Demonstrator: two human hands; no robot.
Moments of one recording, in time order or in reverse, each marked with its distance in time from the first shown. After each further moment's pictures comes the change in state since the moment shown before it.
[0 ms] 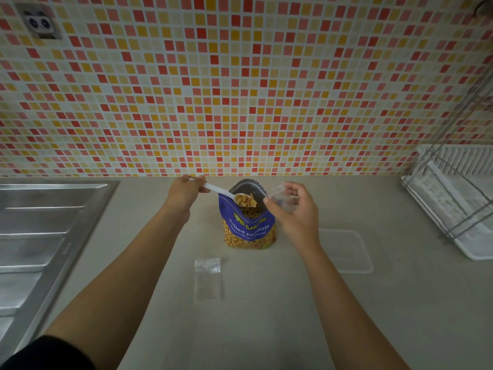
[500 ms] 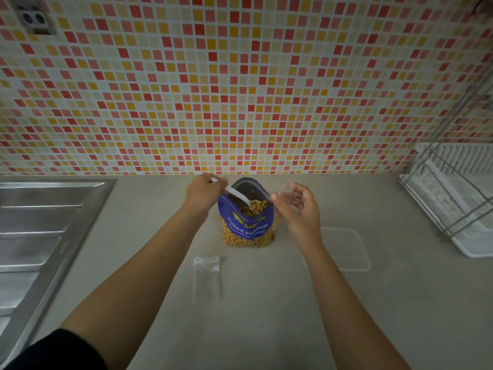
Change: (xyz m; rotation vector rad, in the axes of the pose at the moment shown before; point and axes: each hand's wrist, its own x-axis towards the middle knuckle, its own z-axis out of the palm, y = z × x) left_hand -0.008 -0.005 0.028 0.194 -0.113 0.132; right_hand 0.000 0.012 -0.003 0.210 -0.013 0.140
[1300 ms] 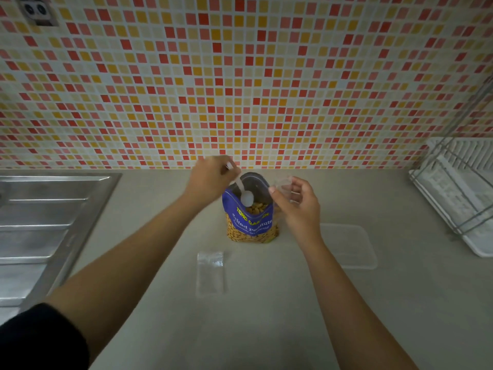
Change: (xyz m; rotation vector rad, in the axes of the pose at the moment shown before) left_hand -0.013 0.024 -0.015 0.576 0.008 0.538; right_hand 0.004 -0.003 0.012 -0.069 0.011 -0.026
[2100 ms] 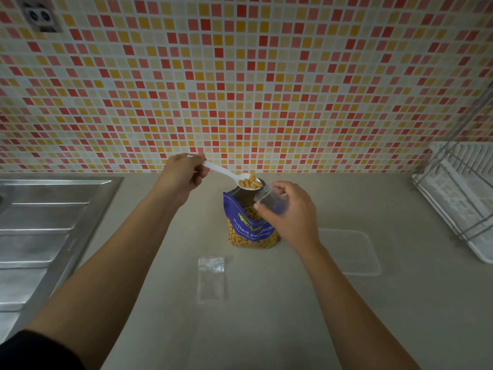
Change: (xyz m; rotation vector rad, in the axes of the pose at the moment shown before) left_hand 0.011 -0.017 -0.034 -0.952 0.104 -0.620; right_hand 0.004 -0.005 0.005 -0.534 -0.081 -0.377
